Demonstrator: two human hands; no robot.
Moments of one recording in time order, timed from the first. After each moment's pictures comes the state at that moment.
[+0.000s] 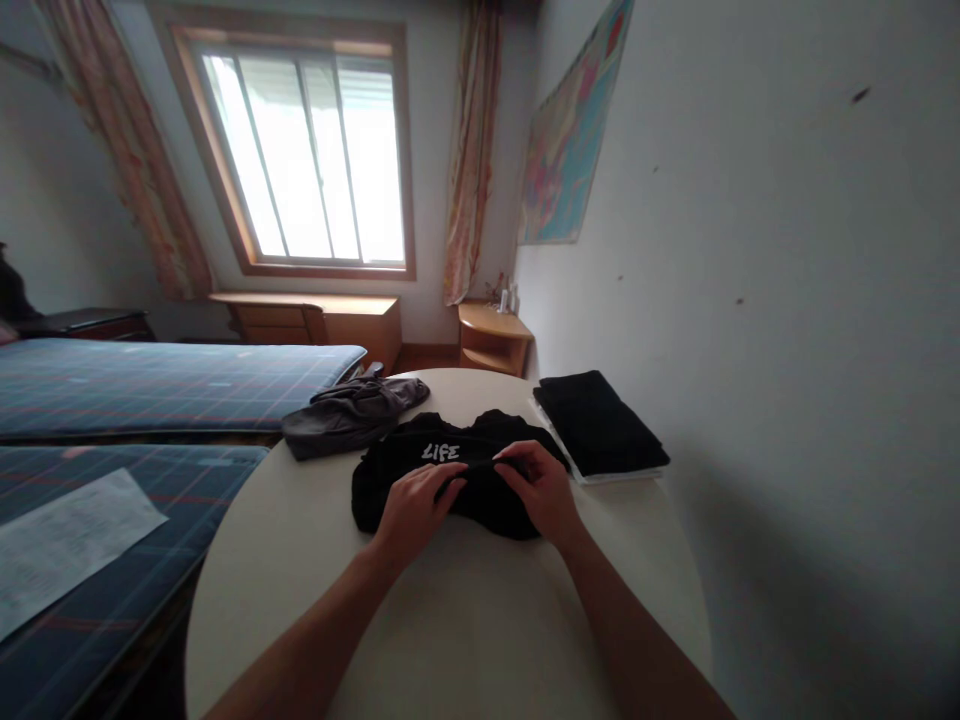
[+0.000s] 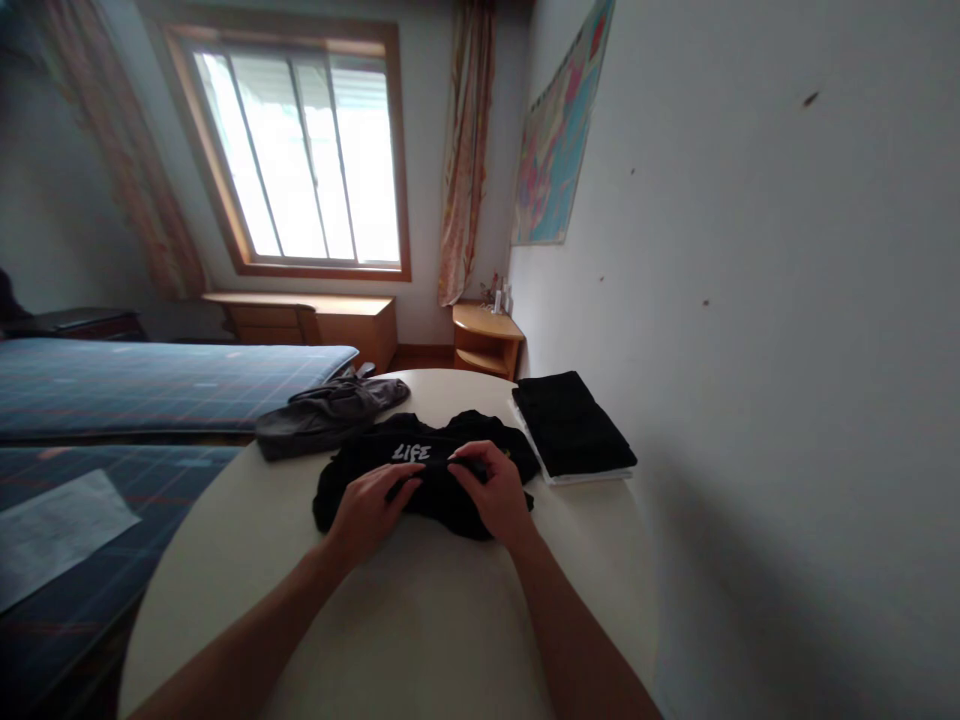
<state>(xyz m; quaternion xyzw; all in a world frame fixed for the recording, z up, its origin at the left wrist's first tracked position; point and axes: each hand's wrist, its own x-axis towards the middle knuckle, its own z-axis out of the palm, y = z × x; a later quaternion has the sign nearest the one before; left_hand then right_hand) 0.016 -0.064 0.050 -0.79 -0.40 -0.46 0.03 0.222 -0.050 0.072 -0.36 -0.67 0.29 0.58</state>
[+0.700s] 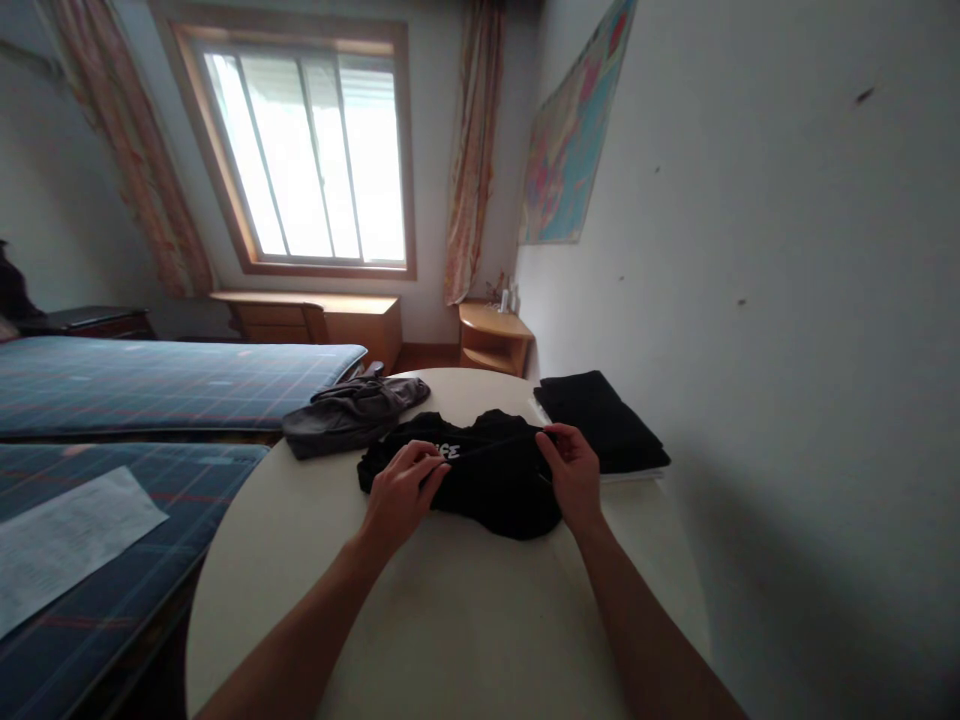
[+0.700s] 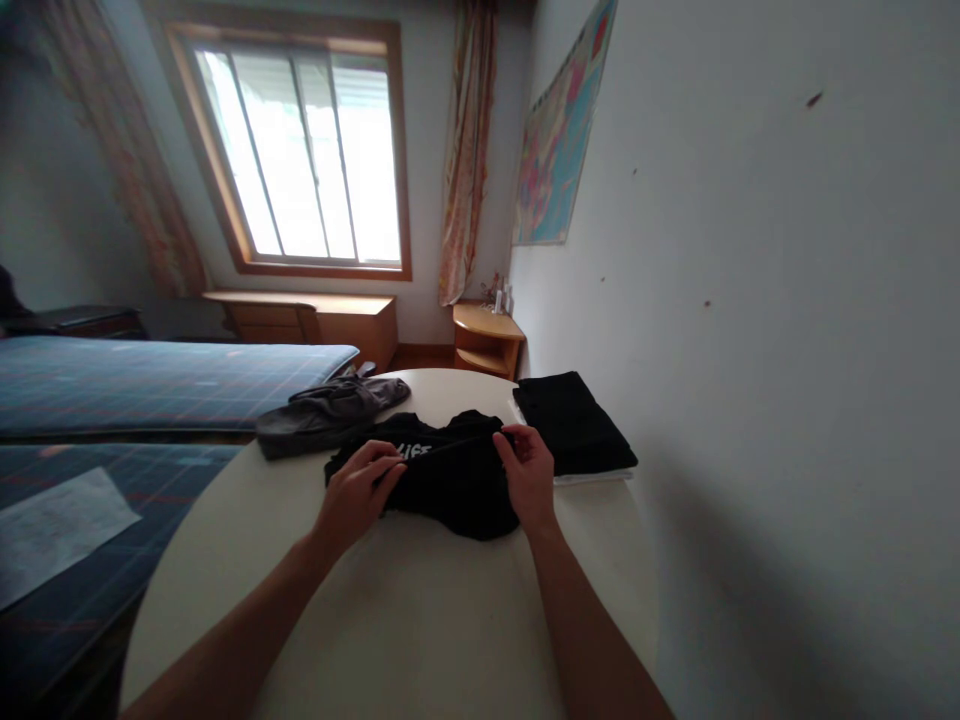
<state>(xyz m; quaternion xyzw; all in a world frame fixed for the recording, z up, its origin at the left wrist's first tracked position) -0.004 -0.061 0.060 -0.77 -0.45 -0.44 0.05 0.249 -0.024 0.069 -0.44 -0.53 0.25 0.68</state>
